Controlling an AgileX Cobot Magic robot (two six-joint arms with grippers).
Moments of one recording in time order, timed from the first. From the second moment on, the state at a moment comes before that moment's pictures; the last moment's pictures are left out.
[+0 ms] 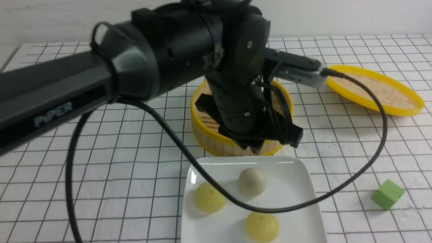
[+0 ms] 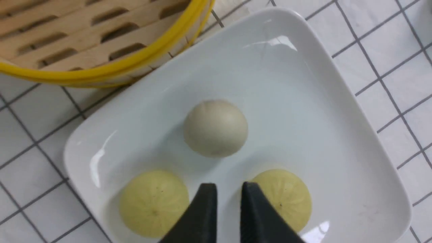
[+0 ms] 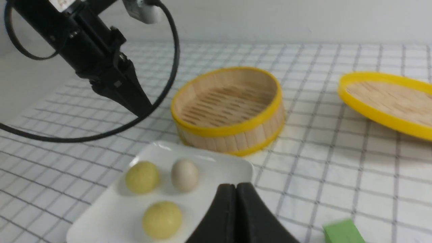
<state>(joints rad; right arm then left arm) 0.73 -0.03 -0.52 -0.20 0.78 0.39 -0.84 1.76 -1.64 0.05 1.09 -0.25</state>
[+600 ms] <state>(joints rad) 0.73 -0.01 -0.28 -0.07 0.47 0.34 -0.84 1.72 -1.64 0.05 1.13 -0.26</state>
